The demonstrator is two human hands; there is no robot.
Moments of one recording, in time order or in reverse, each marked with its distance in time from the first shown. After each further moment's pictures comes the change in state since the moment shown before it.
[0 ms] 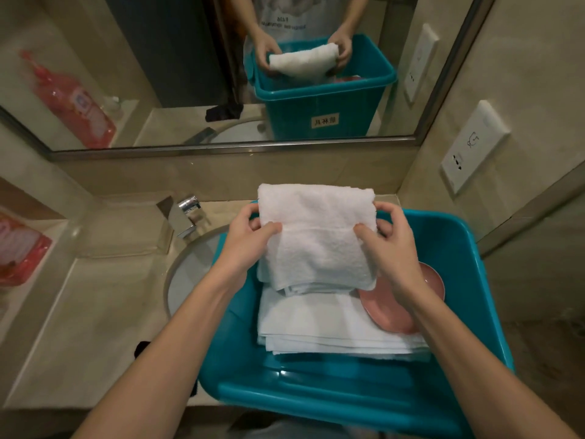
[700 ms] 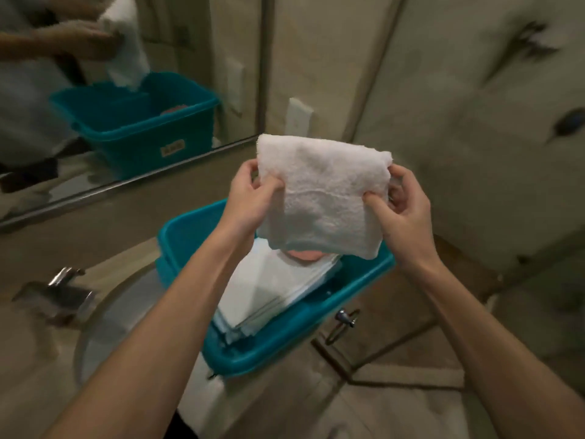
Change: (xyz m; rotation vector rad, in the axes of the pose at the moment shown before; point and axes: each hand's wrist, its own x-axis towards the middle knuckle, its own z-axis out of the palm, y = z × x) left_hand -0.071 0.073 0.027 -0.077 -0.665 0.276; right_hand -0.211 -0.089 0.000 -0.214 0.717 -0.311
